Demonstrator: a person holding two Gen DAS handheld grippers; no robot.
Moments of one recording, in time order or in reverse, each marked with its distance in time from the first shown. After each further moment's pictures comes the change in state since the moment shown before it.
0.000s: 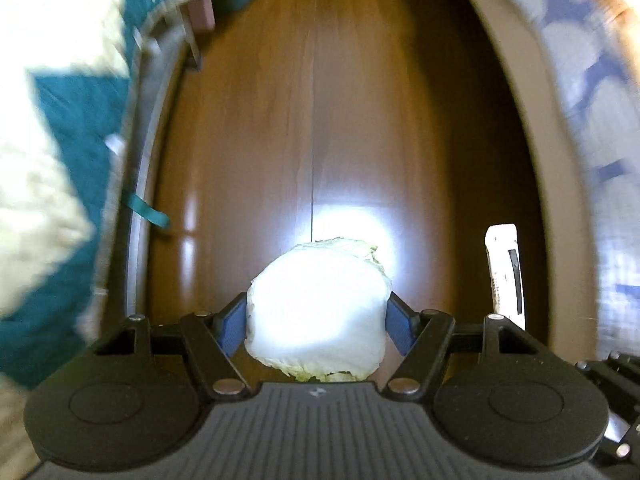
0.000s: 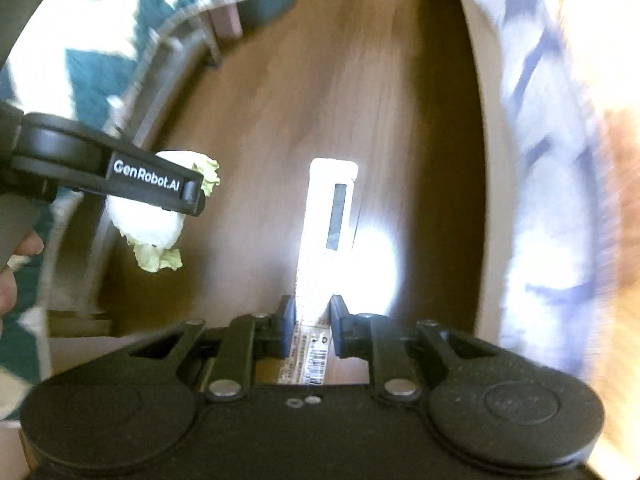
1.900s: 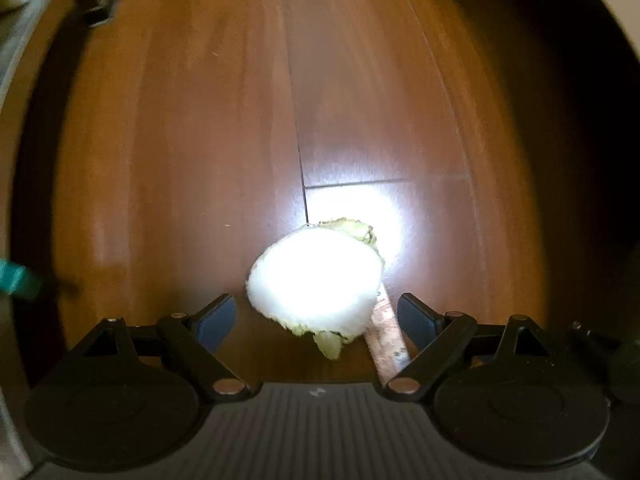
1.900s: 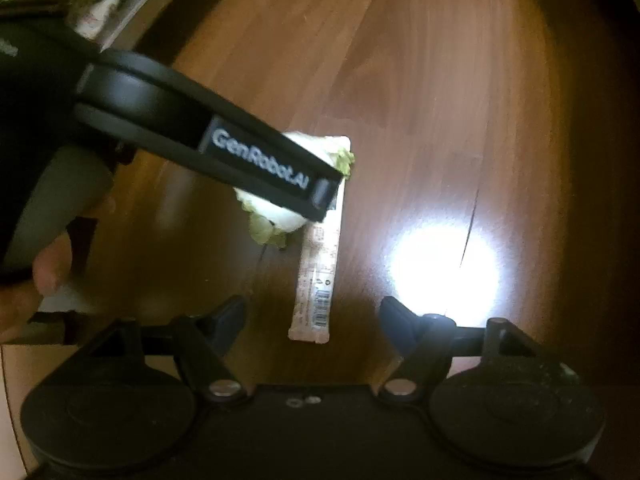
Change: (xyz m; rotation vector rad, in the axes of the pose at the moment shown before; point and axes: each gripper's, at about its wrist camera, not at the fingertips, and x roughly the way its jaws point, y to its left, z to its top) left arm 0.250 -0.007 0.025 0.144 0.085 0.007; right arm 0.273 -0.033 -0.008 -0.058 0.072 0.235
